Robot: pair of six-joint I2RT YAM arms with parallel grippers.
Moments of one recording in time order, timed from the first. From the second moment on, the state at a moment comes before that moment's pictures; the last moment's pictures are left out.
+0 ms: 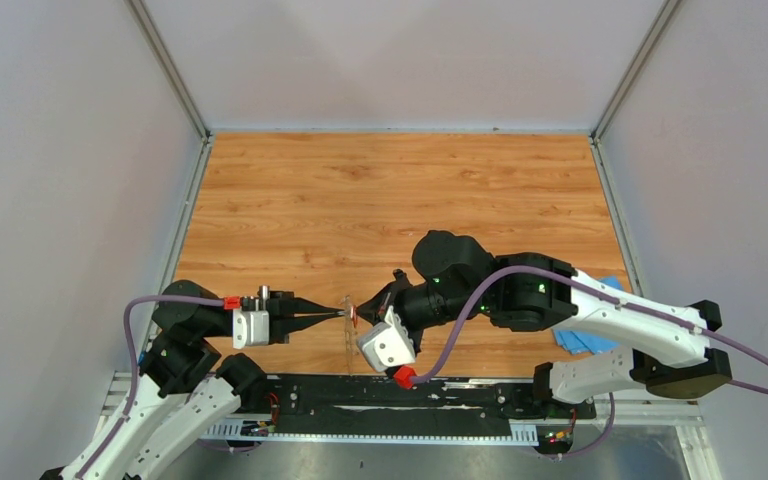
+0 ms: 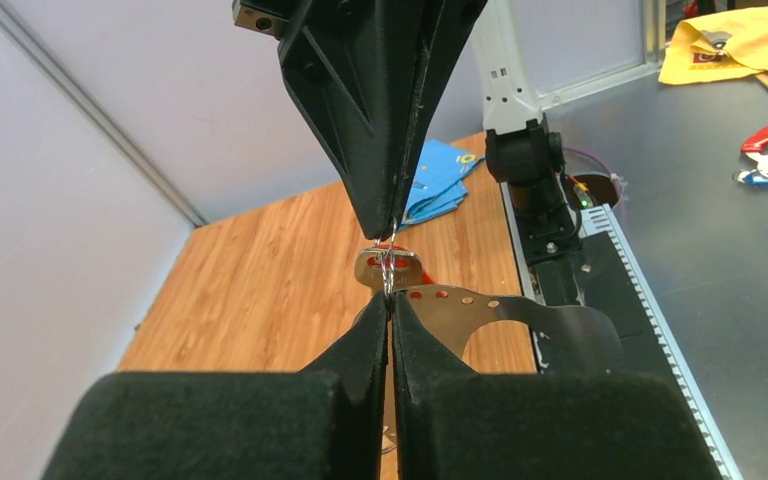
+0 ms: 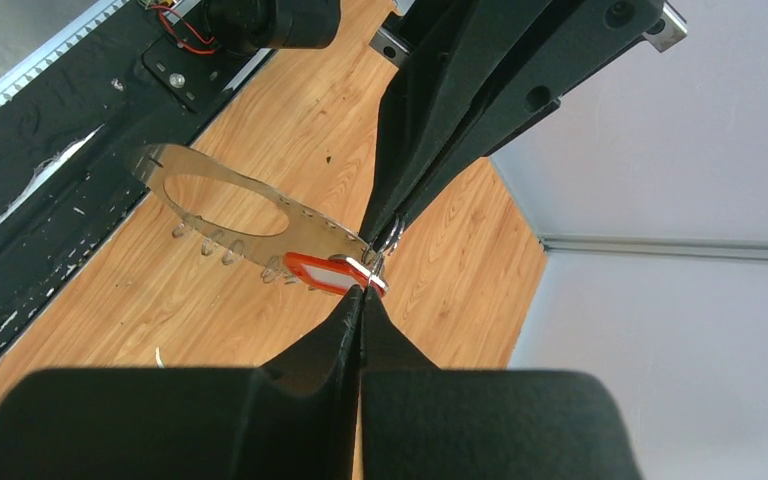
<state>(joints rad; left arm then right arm) -0.64 0.35 0.65 -0.11 0.91 0.26 1.38 1.24 1.55 -0.80 -0.28 -1.08</state>
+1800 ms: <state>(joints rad) -0.64 0.40 0.68 -0.27 1.03 0.38 1.42 1.33 1.61 -0.82 -0.23 -1.07</state>
